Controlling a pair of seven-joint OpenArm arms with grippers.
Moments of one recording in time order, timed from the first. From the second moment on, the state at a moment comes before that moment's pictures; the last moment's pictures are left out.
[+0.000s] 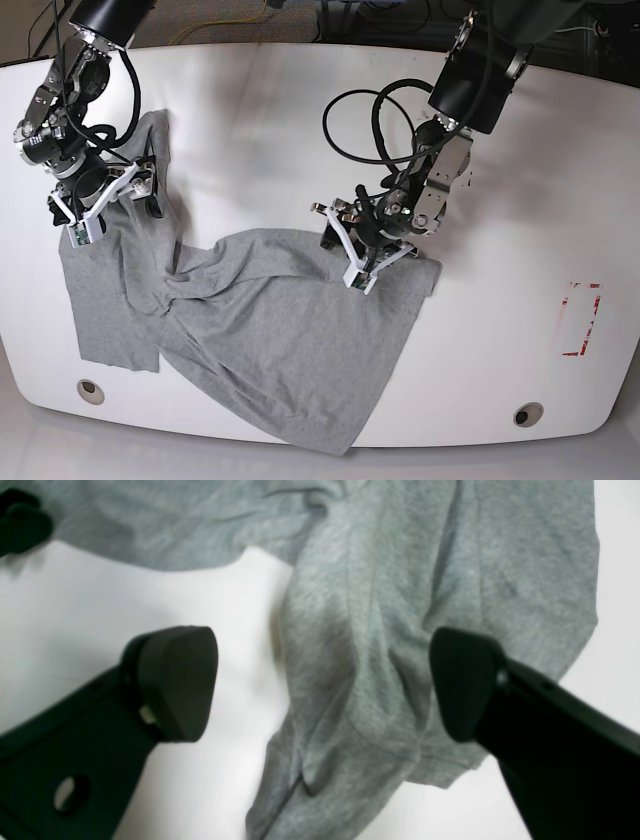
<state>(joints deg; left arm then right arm) -14.9 -5.3 24.6 68.7 -19.2 -6.4 38.1 -4.6 15.1 33.3 102.2 31.0 40.4 -62.3</state>
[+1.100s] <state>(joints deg) 10.7 -15.1 10.3 101.2 -18.5 -5.7 47.4 -4.6 15.1 33.2 102.2 31.6 40.4 -62.5</state>
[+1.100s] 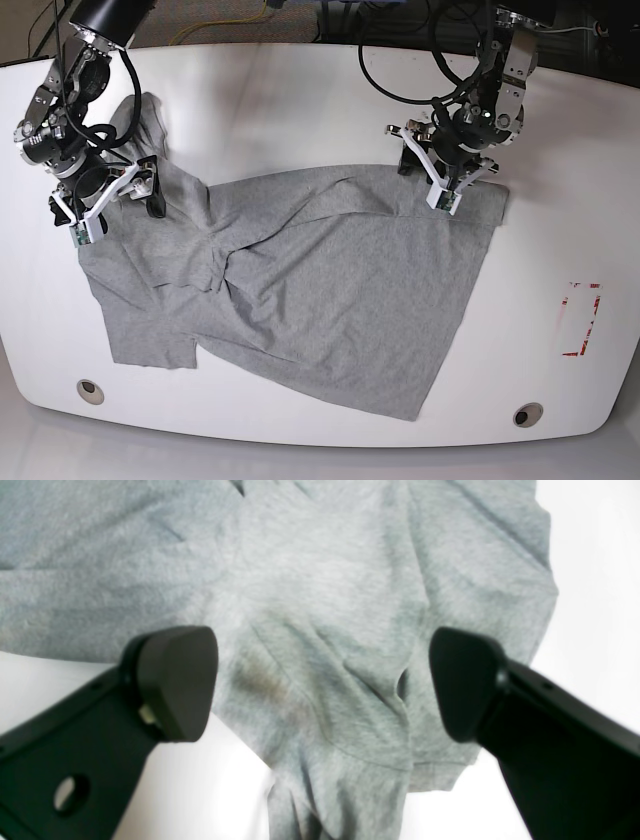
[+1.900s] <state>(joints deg) 8.3 -14.6 -16.8 110.4 -18.7 -22.7 52.5 -11.1 13.6 46.8 102.3 32.5 40.8 -61.7</state>
